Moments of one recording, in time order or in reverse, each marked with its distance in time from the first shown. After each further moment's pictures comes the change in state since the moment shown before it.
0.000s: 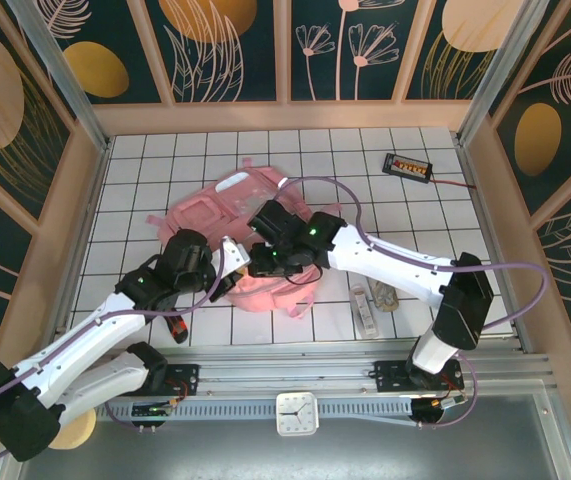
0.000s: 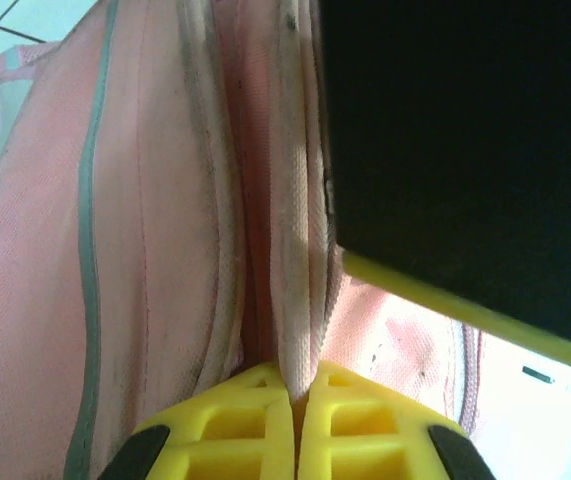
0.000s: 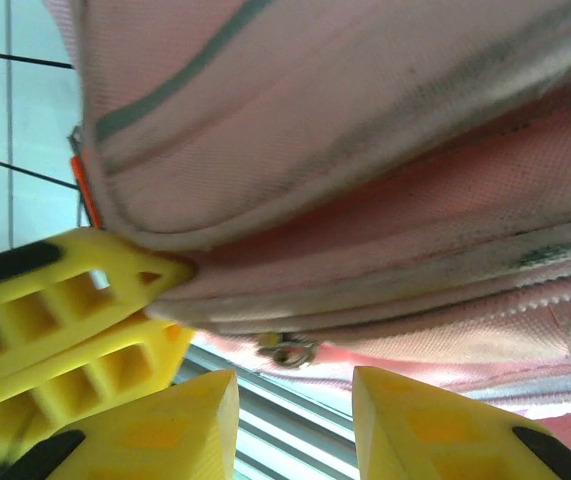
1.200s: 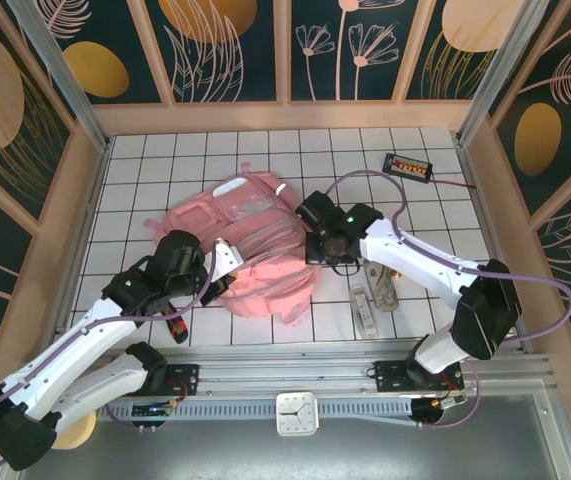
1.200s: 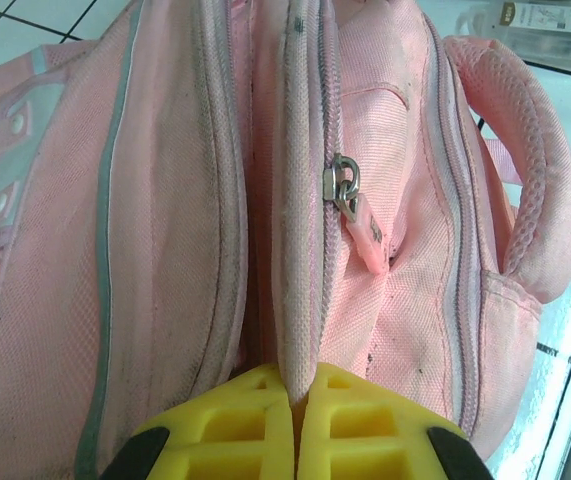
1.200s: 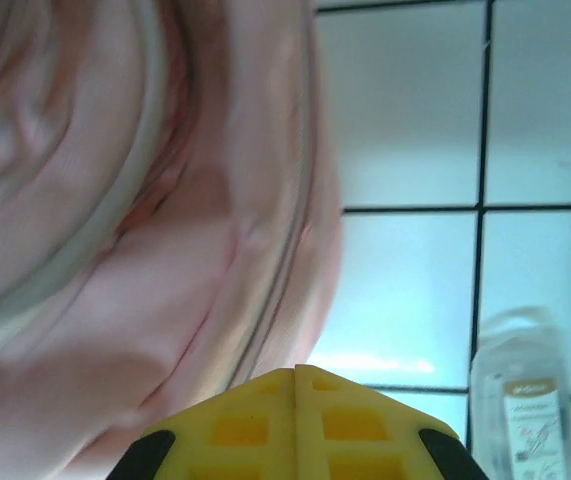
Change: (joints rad) left arm 0.001 -0.077 0.053 -0.160 -0.022 0.020; right arm -0.246 -0.127 -0.181 -0.114 0.204 -0.113
